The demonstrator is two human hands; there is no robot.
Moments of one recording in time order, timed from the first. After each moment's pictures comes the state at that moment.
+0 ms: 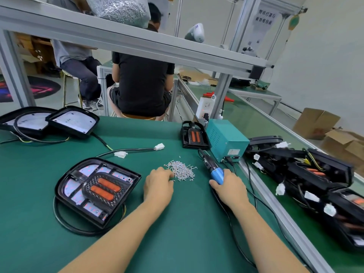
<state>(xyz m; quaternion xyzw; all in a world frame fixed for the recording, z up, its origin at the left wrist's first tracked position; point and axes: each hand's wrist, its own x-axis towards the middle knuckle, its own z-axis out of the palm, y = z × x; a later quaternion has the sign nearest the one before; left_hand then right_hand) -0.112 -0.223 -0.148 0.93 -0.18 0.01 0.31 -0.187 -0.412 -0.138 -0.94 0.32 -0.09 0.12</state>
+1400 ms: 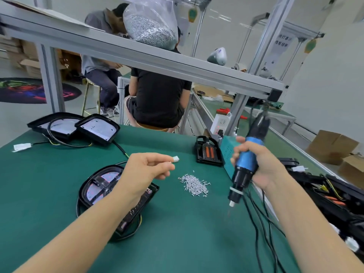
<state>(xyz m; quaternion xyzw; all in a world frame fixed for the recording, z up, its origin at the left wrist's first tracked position) -0.119 -0.135 -0.054 0.64 -0.15 -0.07 0.75 -0.170 -0.383 0.005 -0.58 0.17 -0.15 0.78</state>
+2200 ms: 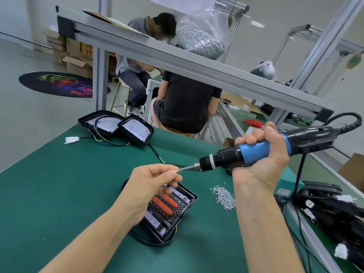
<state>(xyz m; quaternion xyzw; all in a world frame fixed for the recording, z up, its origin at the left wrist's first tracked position) -0.117 -0.058 -0.074 0.53 -0.08 -0.11 0.83 -0.138 -0.225 0.022 -0.30 -0.08 -0.33 0.89</state>
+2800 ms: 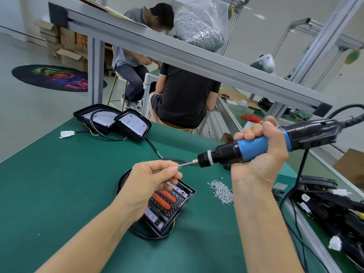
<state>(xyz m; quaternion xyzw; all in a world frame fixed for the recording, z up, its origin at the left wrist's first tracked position) -0.119 -0.063 -0.077 0.53 -0.09 -0.11 0.84 -0.140 -0.225 0.018 -0.33 -0.10 -0.34 0.87</state>
